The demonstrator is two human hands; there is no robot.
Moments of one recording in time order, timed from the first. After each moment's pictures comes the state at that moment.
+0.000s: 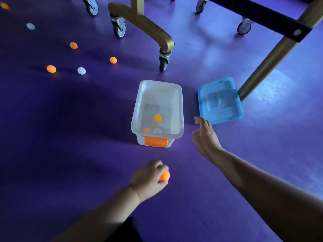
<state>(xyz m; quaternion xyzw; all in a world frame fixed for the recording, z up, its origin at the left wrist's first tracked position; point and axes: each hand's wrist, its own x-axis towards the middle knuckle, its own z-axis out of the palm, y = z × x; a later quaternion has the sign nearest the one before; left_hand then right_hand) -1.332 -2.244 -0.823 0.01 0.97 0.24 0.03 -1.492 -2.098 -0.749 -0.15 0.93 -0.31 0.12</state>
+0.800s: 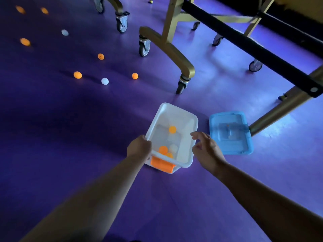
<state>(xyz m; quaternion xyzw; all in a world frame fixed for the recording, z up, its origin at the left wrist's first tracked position) -1.405 -2.359 -0.757 -0.43 0.76 0.49 0.04 -1.494 -2.172 -0.699 -0.25 0.93 -0.25 0.12</state>
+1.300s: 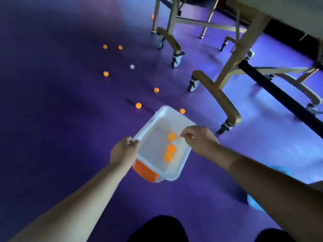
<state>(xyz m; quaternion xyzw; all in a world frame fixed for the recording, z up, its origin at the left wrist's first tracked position) -1.268 -2.550 -0.617 -0.54 0.68 0.48 -0.14 -1.457 -2.427 -0.546 -0.46 0.86 -0.16 0.15</state>
